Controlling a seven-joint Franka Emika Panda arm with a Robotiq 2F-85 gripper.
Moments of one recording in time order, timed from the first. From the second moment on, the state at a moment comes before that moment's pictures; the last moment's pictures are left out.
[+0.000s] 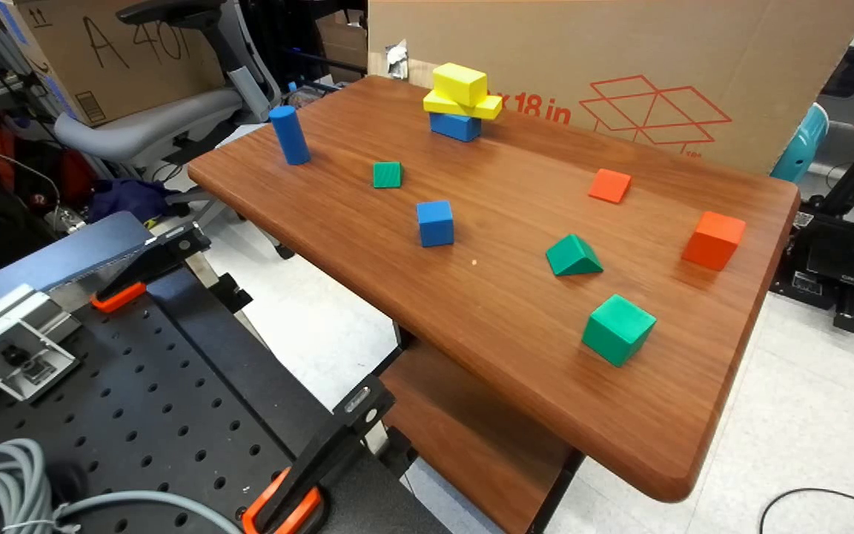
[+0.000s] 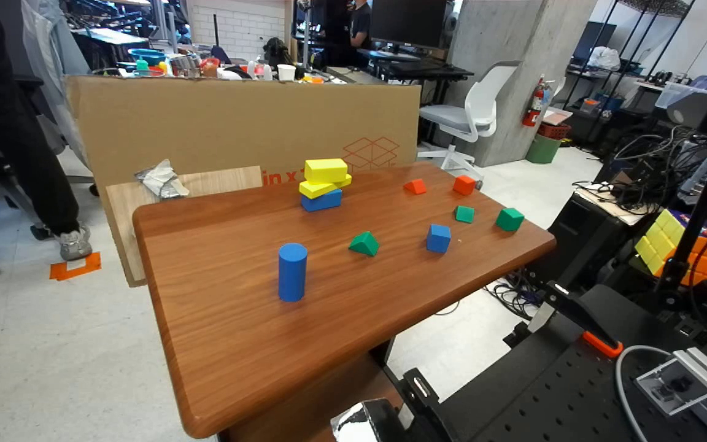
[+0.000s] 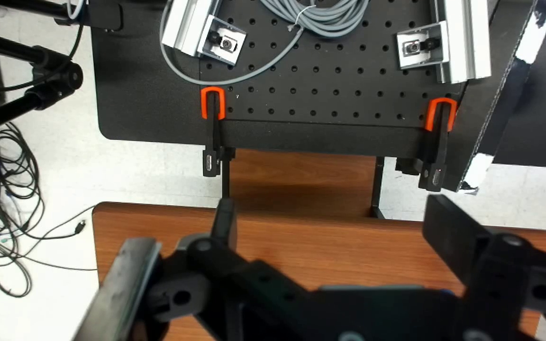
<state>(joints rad) 0.00 -0.71 0.05 -2.80 -0.09 2.03 -0.01</state>
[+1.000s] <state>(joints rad) 0.02 -0.55 0.05 -2.75 -0.08 2.22 0.01</state>
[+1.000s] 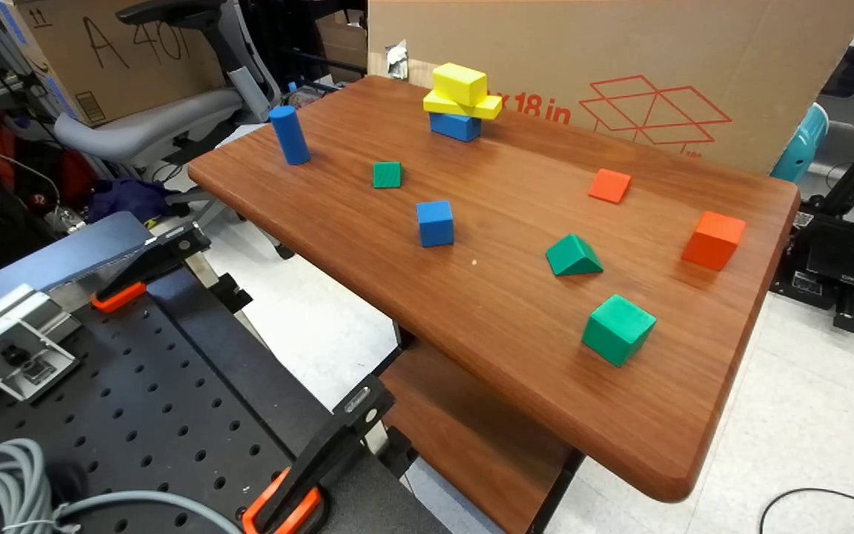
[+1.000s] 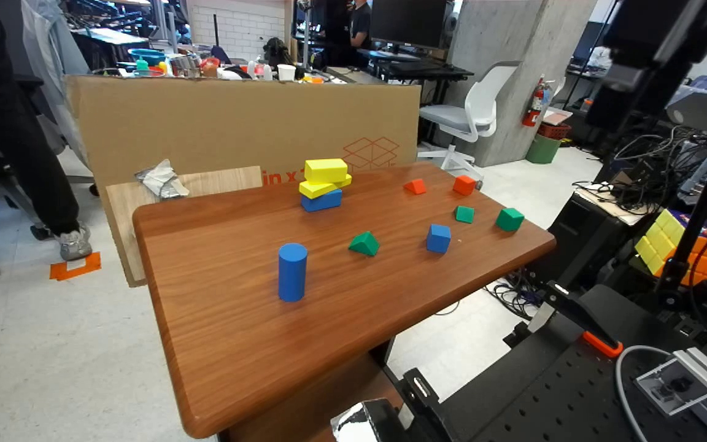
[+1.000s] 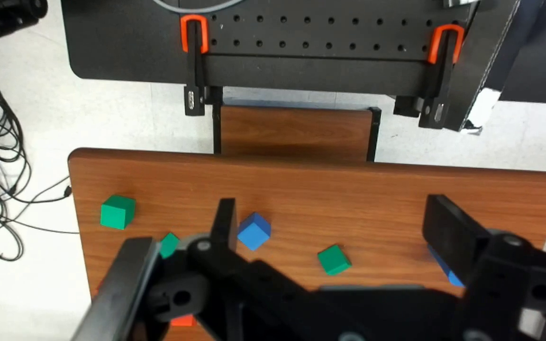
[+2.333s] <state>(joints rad) -0.07 0.07 -0.06 -2.49 0.13 2.55 0.07</state>
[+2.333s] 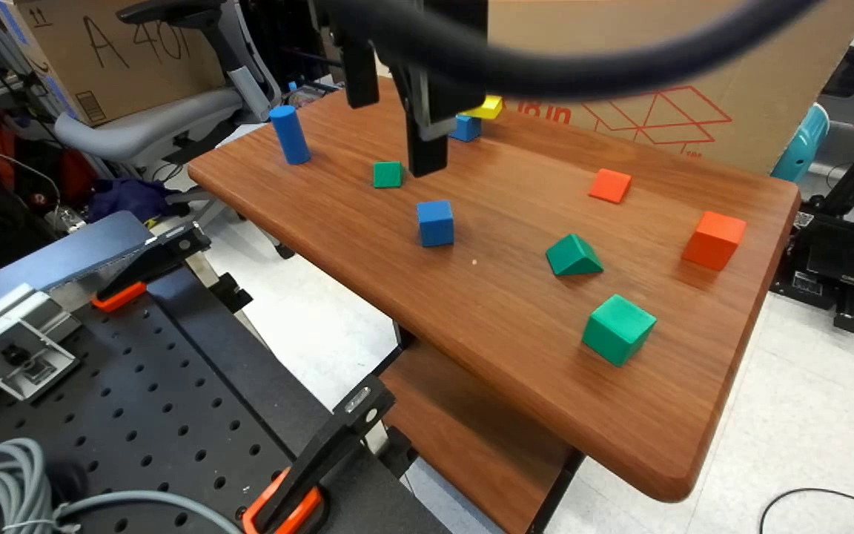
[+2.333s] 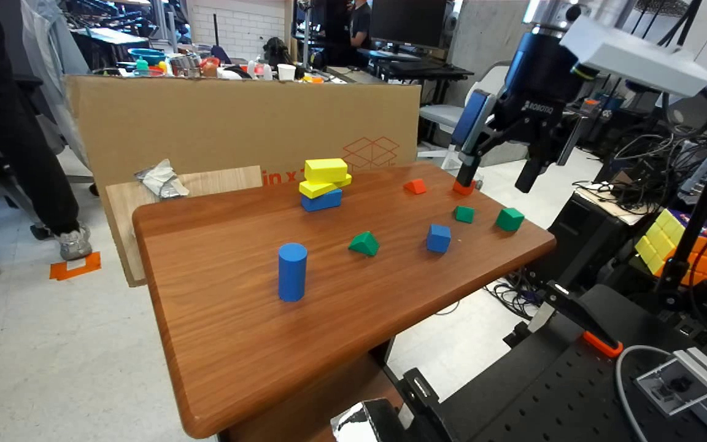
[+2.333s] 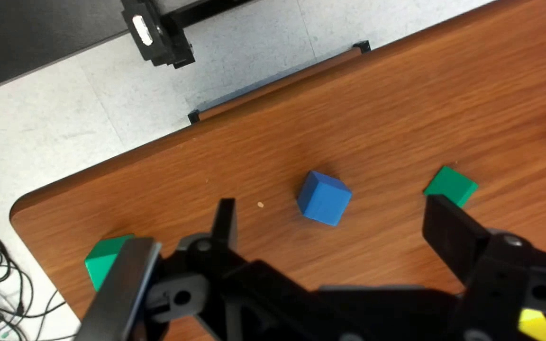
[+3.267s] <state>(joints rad) 0.00 0.43 -0.08 -2.27 0.12 2.59 0.35</state>
